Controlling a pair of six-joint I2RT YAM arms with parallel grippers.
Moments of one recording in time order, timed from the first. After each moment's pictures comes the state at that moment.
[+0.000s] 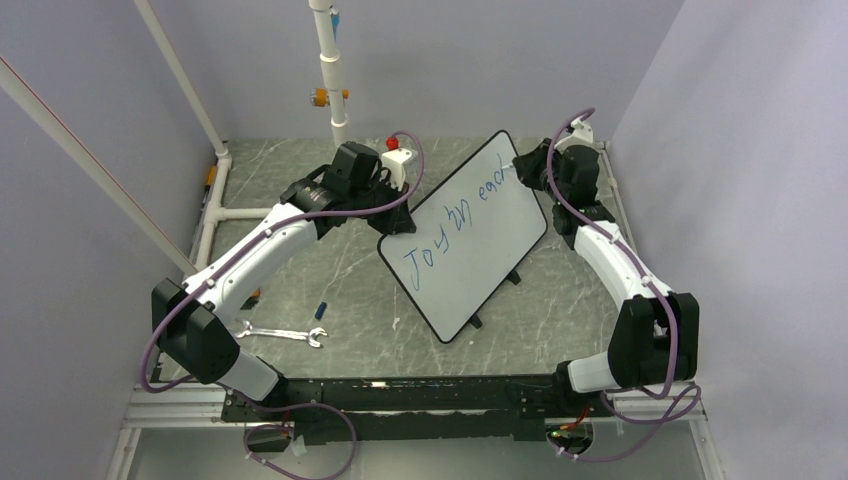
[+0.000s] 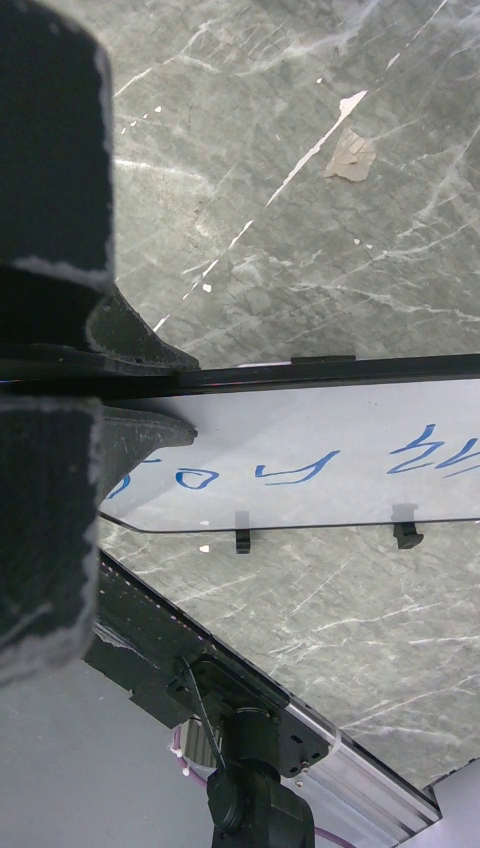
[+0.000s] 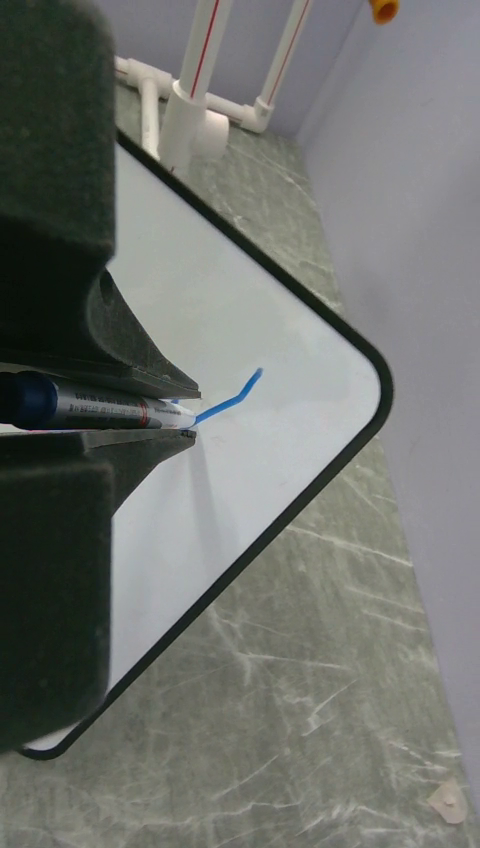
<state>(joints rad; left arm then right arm) -0.61 1.50 1.44 -0.63 0.34 -0.12 0.12 1.39 1.01 0.17 -0.14 0.47</state>
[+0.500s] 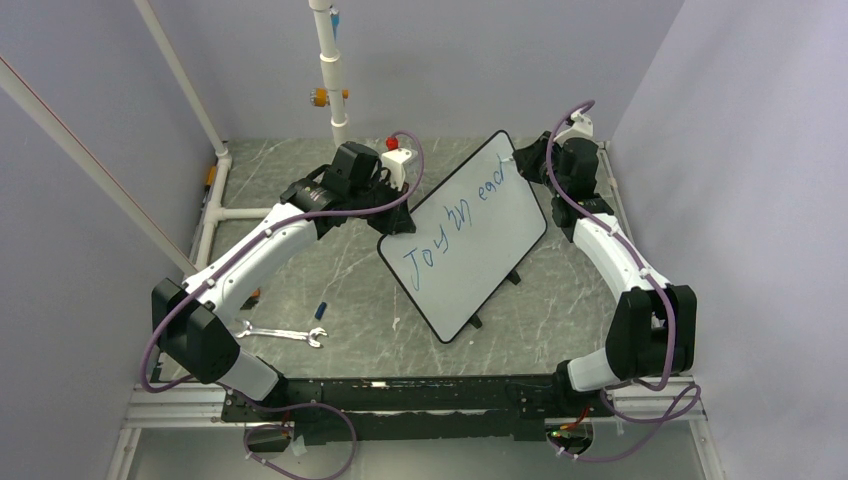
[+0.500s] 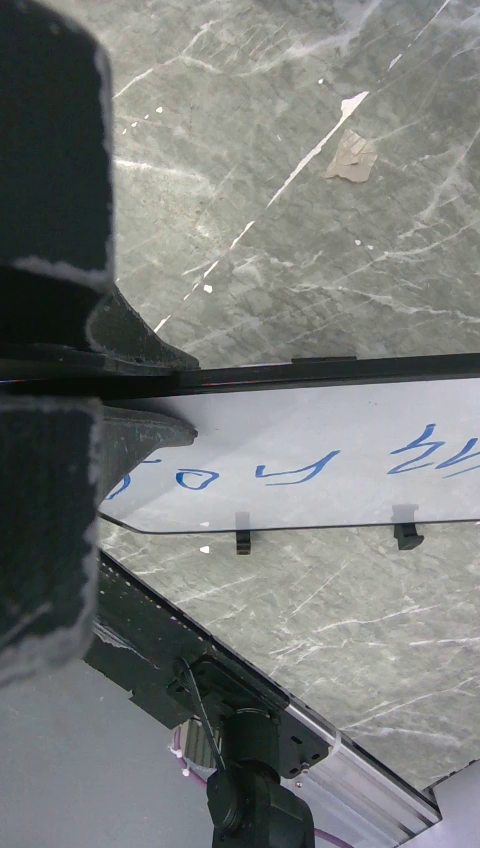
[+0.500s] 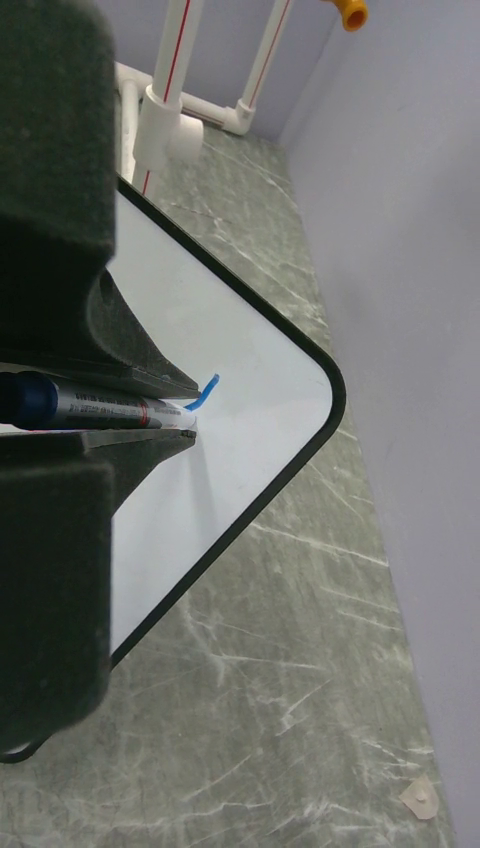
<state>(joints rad) -0.61 1.50 1.44 -0.63 0.34 -0.12 0.12 1.45 1.09 0.16 -0.13 0.48</state>
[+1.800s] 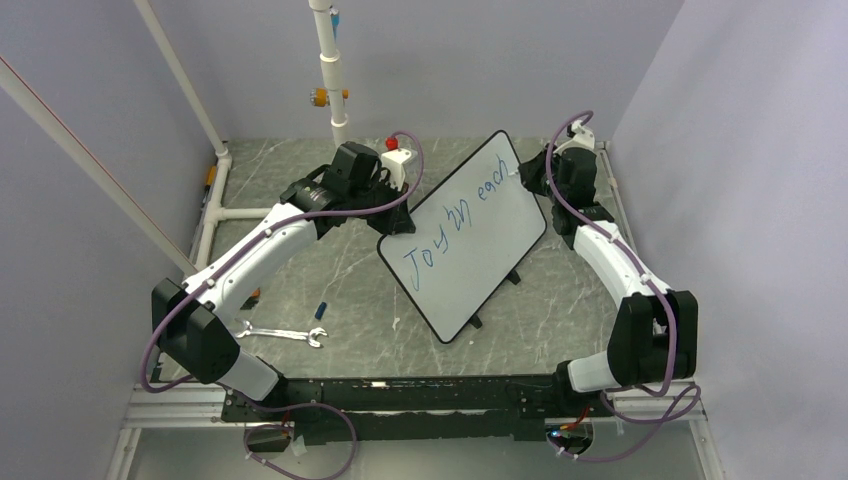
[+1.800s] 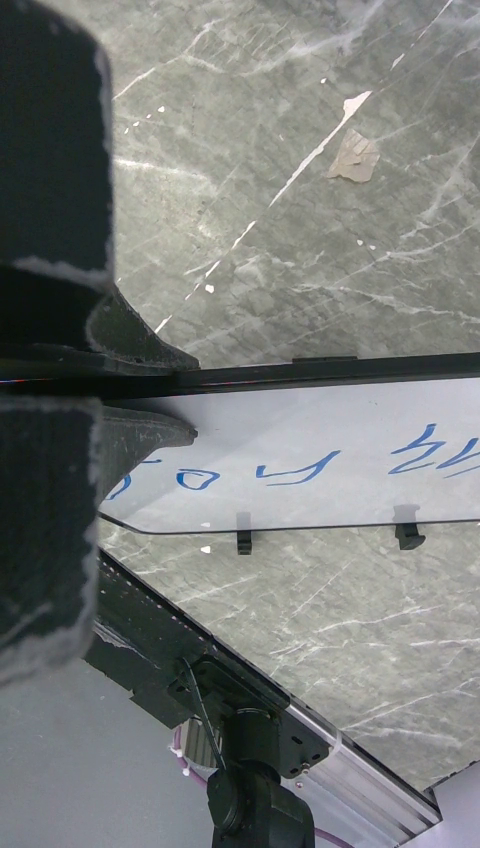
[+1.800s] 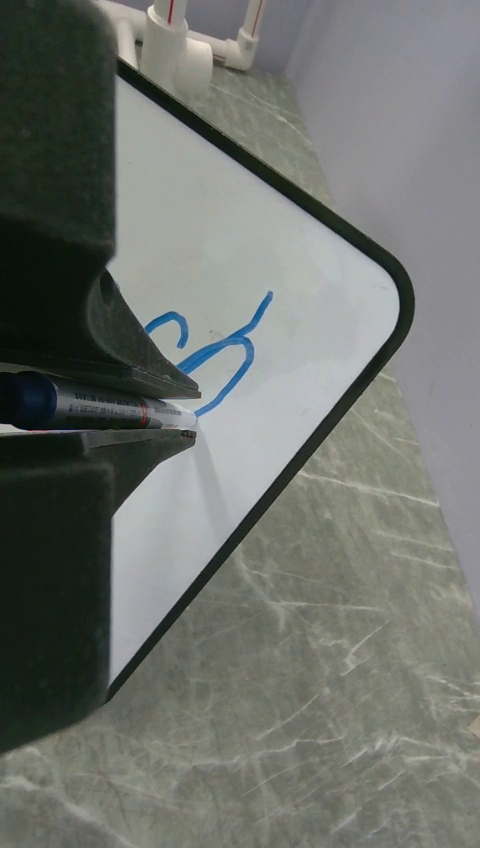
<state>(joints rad) -0.61 1.50 1.44 -0.64 0.34 -0.12 0.11 1.41 1.02 0.12 -0.06 0.47</state>
